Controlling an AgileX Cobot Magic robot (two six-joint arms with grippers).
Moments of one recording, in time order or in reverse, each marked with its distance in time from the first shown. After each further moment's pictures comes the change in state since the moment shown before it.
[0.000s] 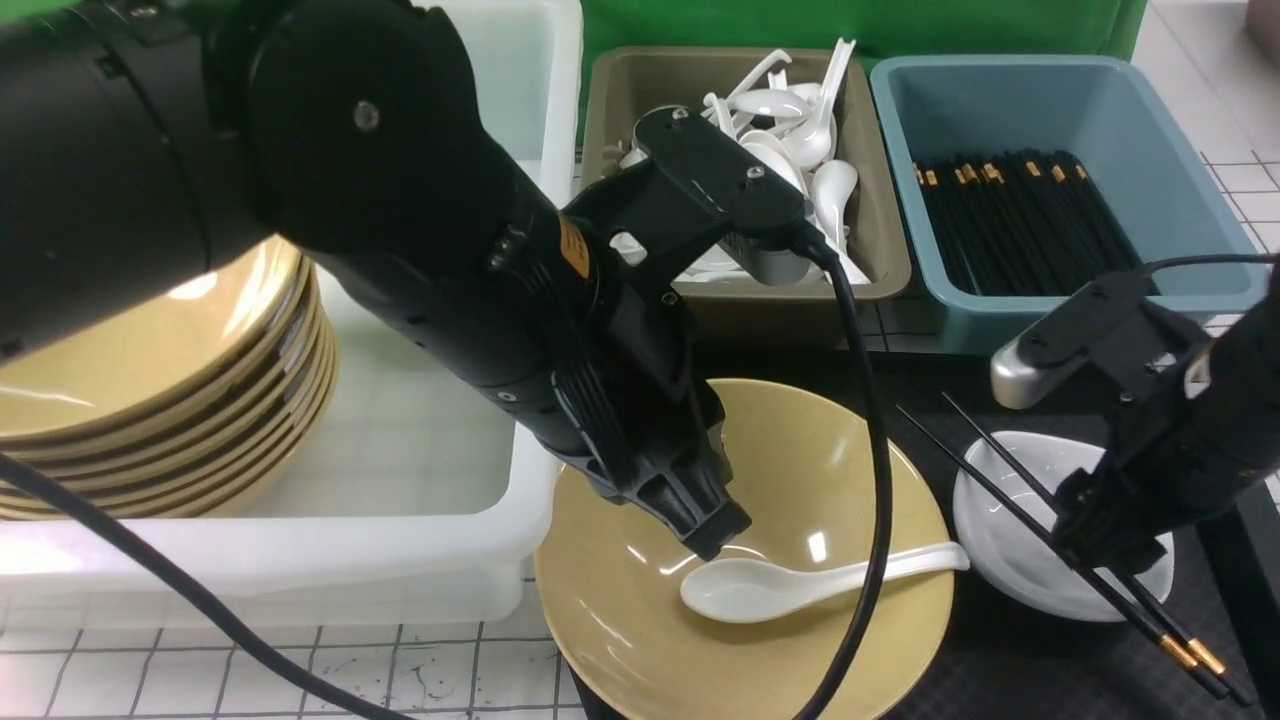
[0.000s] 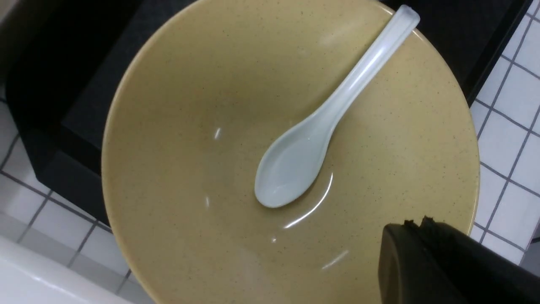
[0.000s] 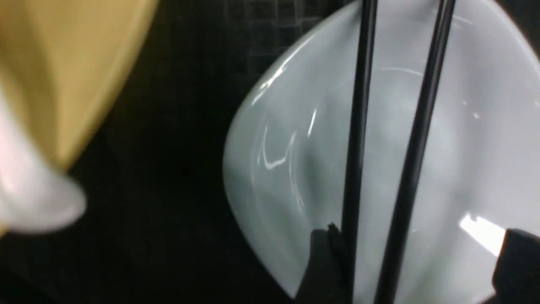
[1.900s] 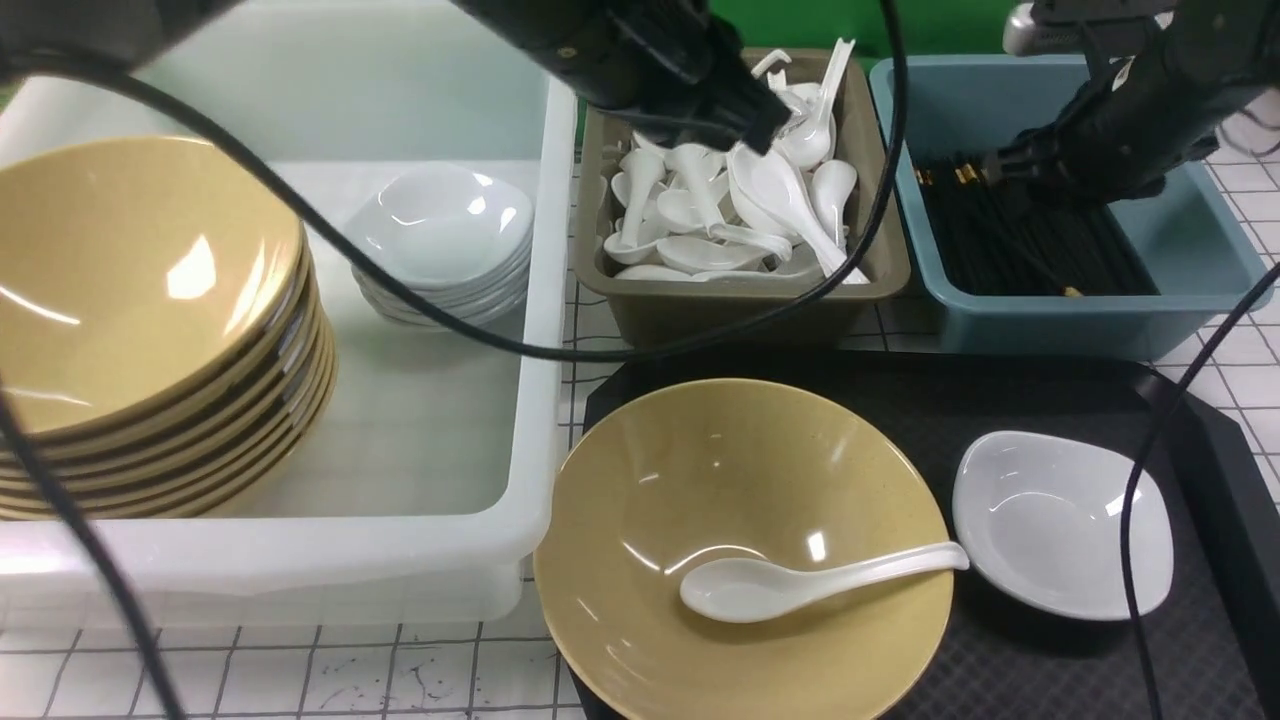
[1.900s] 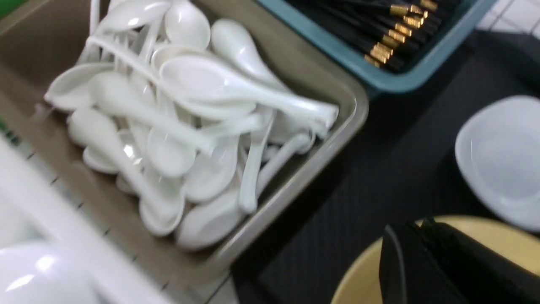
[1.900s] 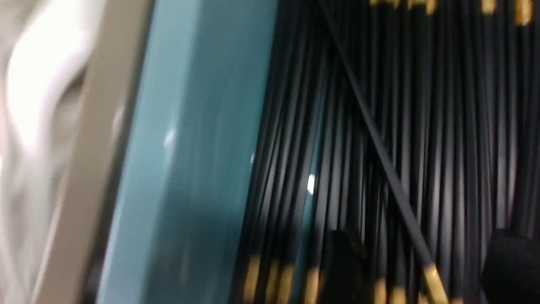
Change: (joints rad) right arm -0.179 0.497 -0.816 0.018 0.022 0.233; left arm 0.174 0.220 -0.454 0.075 -0.040 -0.055
